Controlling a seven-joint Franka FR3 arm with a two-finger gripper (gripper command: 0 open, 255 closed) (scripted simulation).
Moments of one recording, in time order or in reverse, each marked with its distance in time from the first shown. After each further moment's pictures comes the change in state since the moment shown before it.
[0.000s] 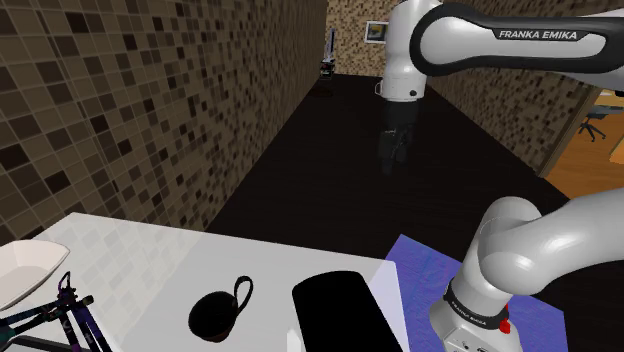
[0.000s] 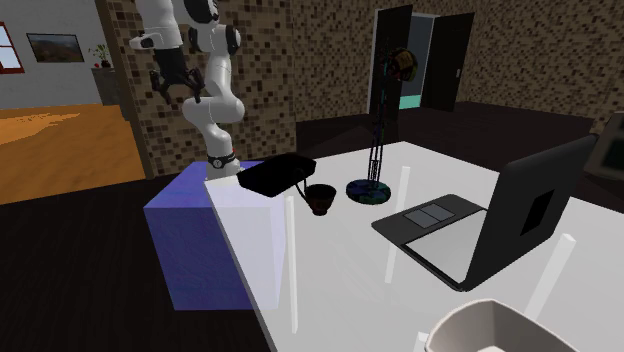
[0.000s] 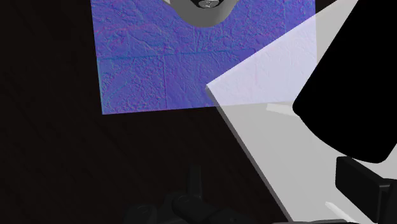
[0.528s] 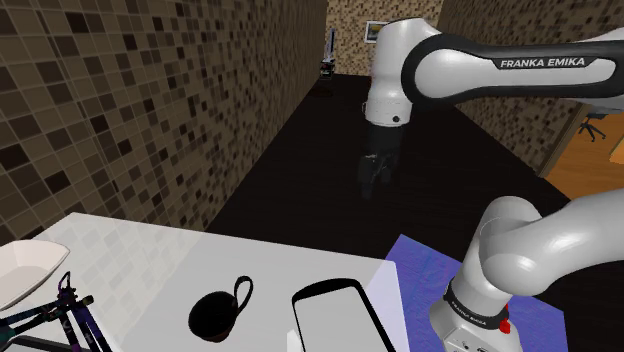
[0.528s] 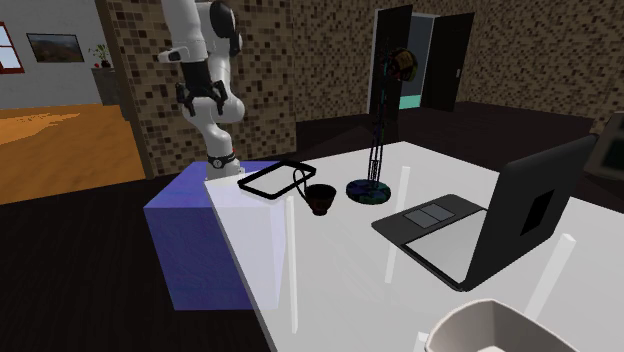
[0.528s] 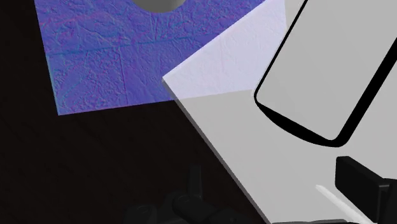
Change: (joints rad) arm 0.038 -0.025 0.129 -0.116 0.119 0.156 0.168
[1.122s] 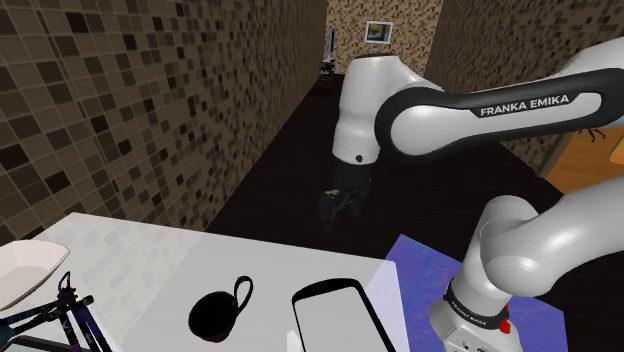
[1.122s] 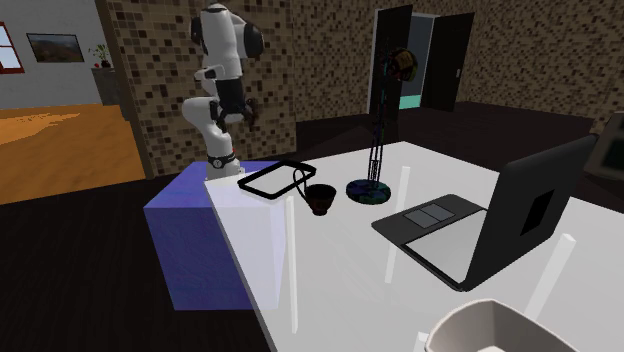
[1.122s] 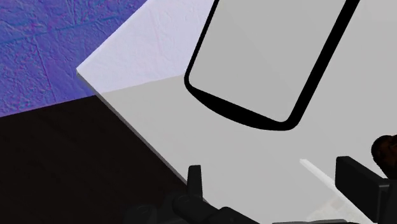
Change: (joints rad) arm 0.048 0.105 0.214 -0.058 0.149 0.279 0.240
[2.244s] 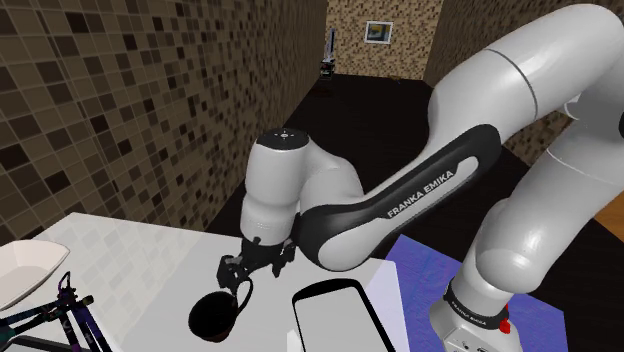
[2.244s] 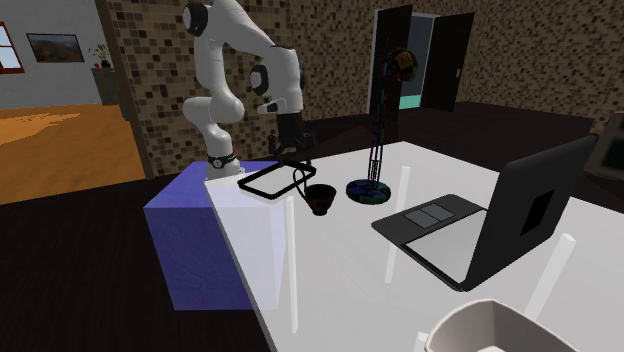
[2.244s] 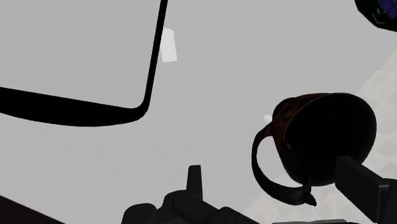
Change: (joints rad) arm -0.151 0.567 0.482 0.220 -0.220 0.530 0.627
